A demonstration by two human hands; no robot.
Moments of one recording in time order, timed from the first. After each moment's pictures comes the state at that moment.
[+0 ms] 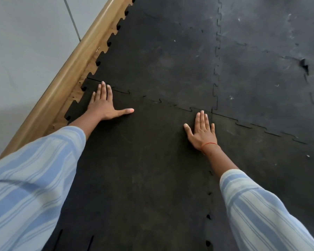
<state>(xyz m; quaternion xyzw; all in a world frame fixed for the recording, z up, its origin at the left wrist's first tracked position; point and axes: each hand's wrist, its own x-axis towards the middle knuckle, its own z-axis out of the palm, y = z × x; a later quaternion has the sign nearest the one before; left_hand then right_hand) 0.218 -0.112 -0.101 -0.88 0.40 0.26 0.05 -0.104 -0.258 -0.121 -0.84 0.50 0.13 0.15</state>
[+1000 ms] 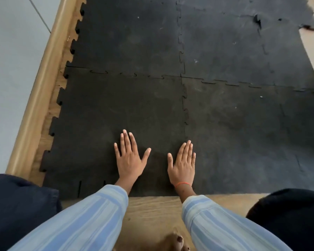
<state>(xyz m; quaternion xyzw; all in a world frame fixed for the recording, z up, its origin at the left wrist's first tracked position) -0.052 0.057 -0.113 -0.87 0.47 0.16 -0.02 -0.217 0.007 -0.122 -0.76 0.64 0.04 0.13</state>
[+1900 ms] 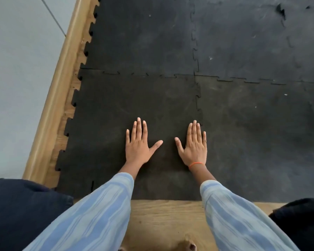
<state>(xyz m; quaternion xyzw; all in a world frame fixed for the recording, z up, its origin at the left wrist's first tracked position) -0.011 0.020 -0.129 -0.84 0.52 0.17 0.01 -0.196 -0.063 -0.130 -0.81 0.57 0.02 0.09</state>
